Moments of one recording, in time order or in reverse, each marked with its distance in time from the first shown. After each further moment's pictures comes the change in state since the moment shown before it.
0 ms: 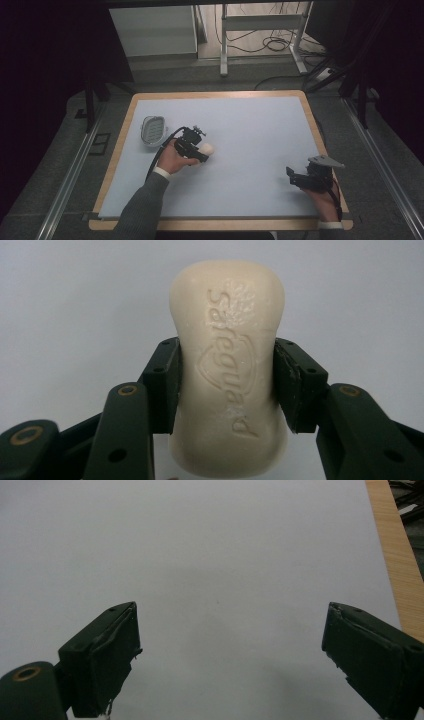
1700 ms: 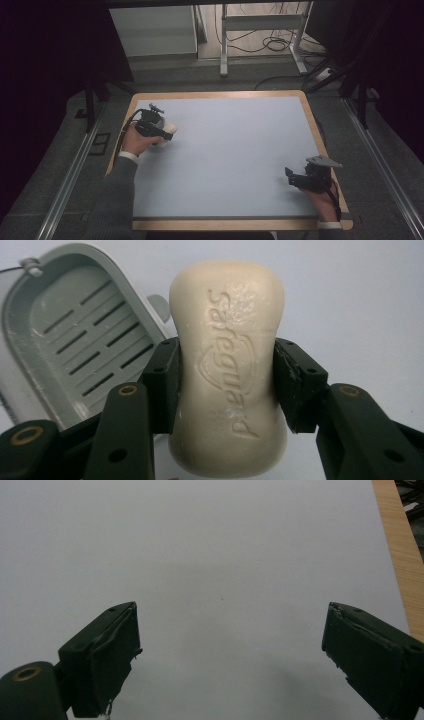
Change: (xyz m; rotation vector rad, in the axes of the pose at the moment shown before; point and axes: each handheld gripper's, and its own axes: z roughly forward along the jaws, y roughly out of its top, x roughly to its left) left arm 0.108 -0.027 -0.057 -0.060 0.096 -0.225; right arm 0.003 0.000 0.002 0.014 -0.001 -0.012
